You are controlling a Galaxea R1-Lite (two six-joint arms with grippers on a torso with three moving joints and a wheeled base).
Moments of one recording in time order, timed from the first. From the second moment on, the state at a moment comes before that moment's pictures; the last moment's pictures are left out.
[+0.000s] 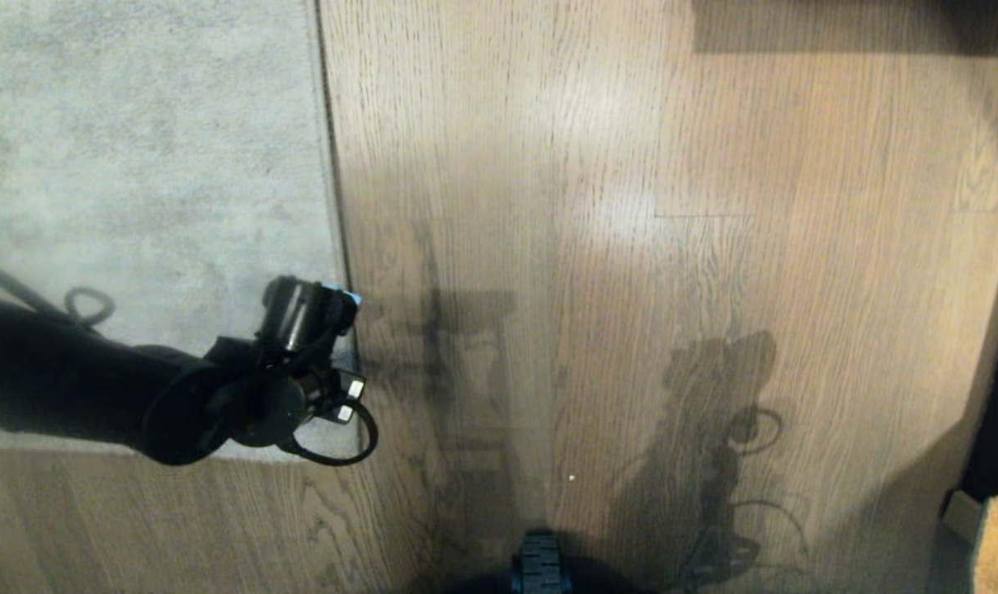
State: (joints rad) left arm -0.41 1.84 -0.89 -0.21 0.55 0.07; right arm 0.00 0.00 0.00 0.00 0.04 -0.09
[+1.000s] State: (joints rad) left arm -0.42 1.97 -1.09 -0.21 0.75 0.16; right arm 0.00 0.00 0.00 0.00 0.04 -0.09
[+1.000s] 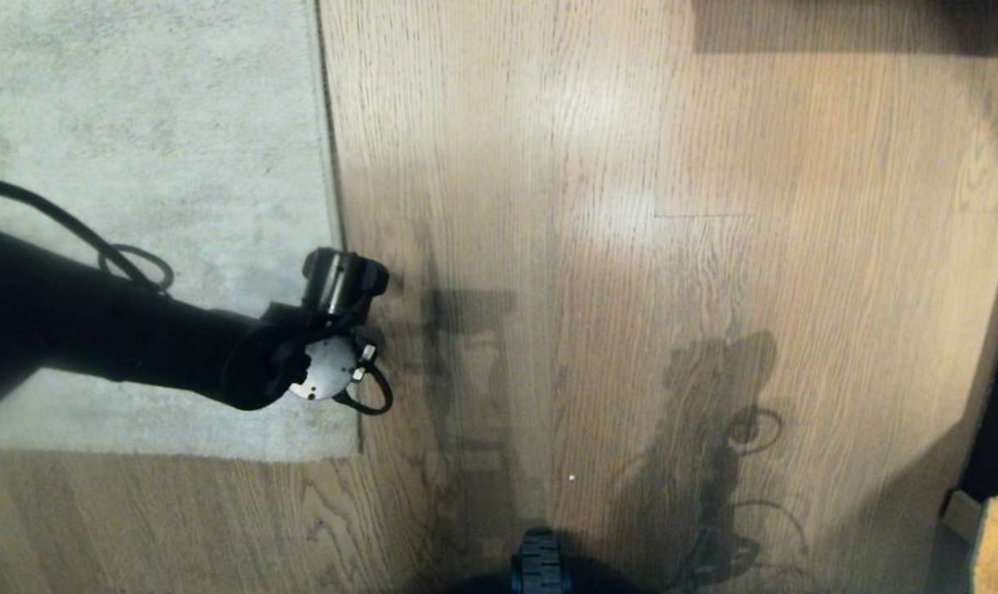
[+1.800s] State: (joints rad) left arm -0.39 1.96 -1.03 -0.28 0.83 0.22; right arm 0.00 0.00 0.00 0.00 0.04 -0.09
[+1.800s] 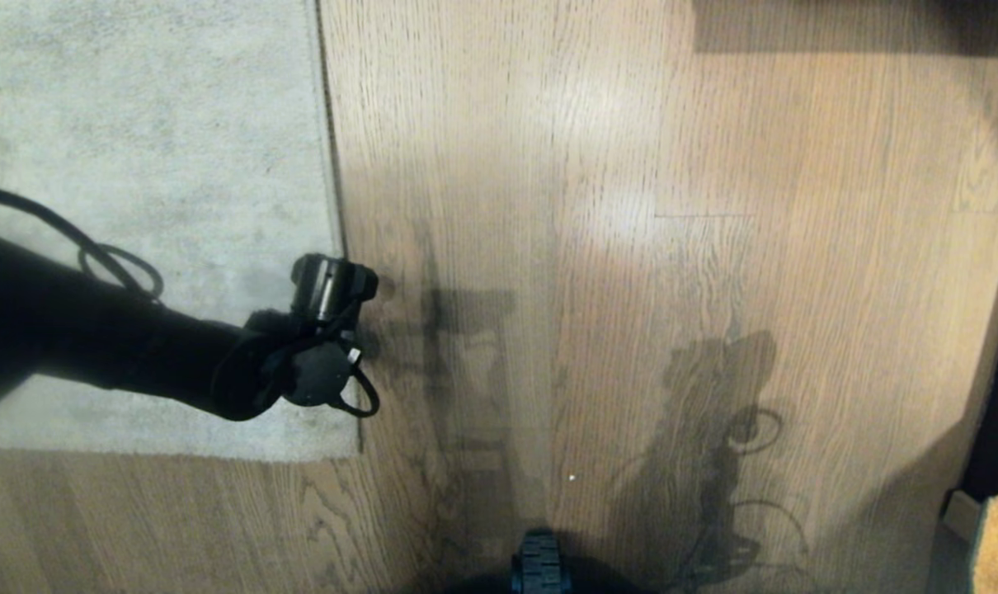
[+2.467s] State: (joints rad) left arm -0.34 1.90 -0.93 -0.32 0.82 0.21; right arm 0.00 0.00 0.00 0.00 0.04 -0.09
